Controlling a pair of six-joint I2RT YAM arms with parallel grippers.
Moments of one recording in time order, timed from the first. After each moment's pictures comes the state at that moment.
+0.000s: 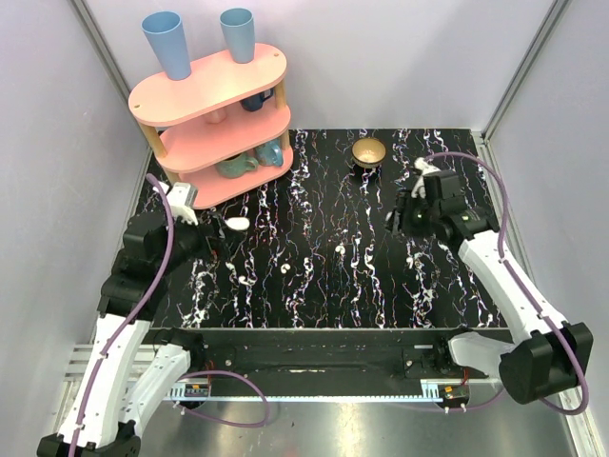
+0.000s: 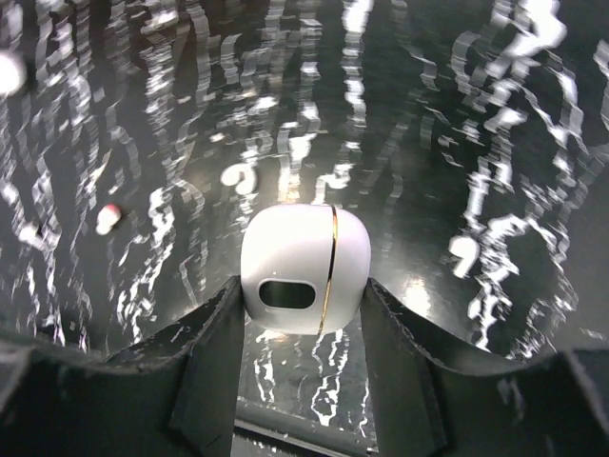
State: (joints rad) left arm -0.21 0.64 0.90 -0.63 0.30 -0.26; right arm 0.22 1.17 1.01 -0.67 -0.11 0.37
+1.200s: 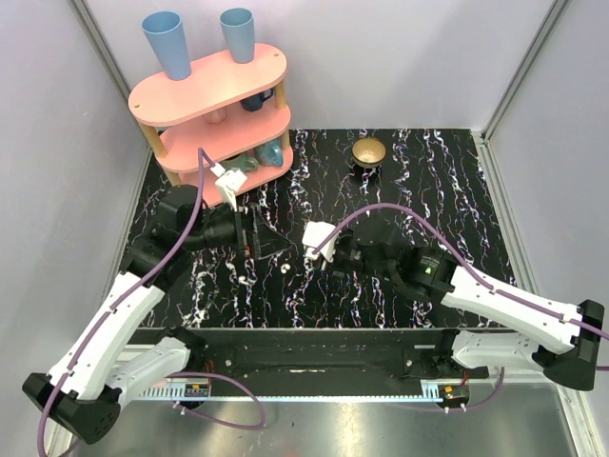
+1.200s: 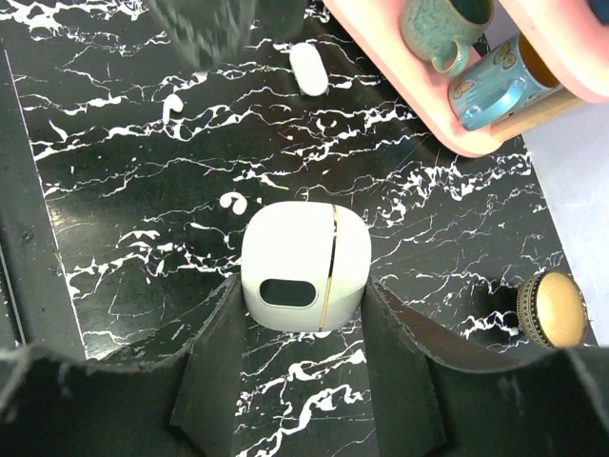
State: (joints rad) left arm -0.44 0.89 1.03 -0.51 0.65 -0.50; right arm 1.08 1.10 1.05 -0.37 0.06 -0.45
